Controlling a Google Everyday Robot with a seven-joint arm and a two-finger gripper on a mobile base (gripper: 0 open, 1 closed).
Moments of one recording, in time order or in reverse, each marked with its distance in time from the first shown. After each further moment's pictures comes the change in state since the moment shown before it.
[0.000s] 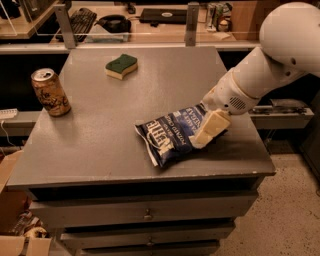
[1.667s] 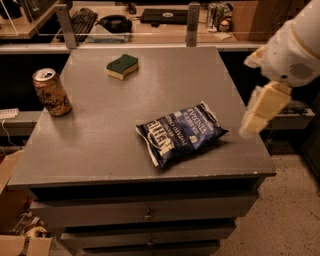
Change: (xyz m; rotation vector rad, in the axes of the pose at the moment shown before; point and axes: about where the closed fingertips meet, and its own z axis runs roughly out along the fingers) arm 0.013 0.018 -0.131 0.124 0.142 -0.102
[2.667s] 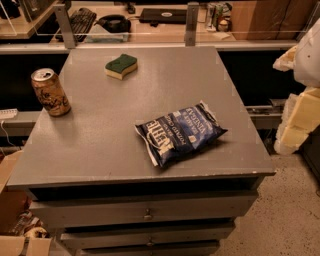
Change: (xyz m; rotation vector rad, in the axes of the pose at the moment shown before) arm 0.037 0.029 -0.040 0.011 0.156 0.010
